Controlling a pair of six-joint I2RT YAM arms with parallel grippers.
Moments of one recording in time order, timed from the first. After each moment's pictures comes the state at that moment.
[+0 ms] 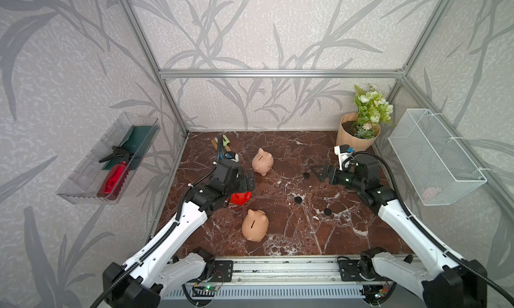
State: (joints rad) left arm -0.55 1.03 0.95 -0.72 -0.15 -0.47; right arm 0.31 1.03 0.80 -0.22 -0.47 0.48
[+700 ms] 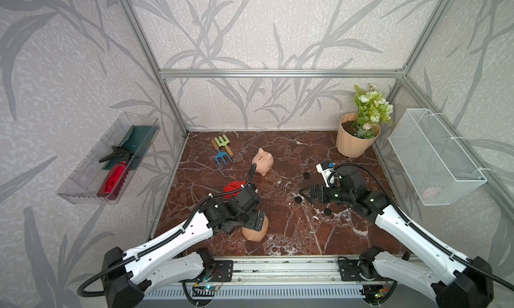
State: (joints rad) left arm -0.90 1.04 0.85 -0.96 -0.13 -0.56; right arm 0.53 1.02 0.78 -0.43 -0.38 0.47
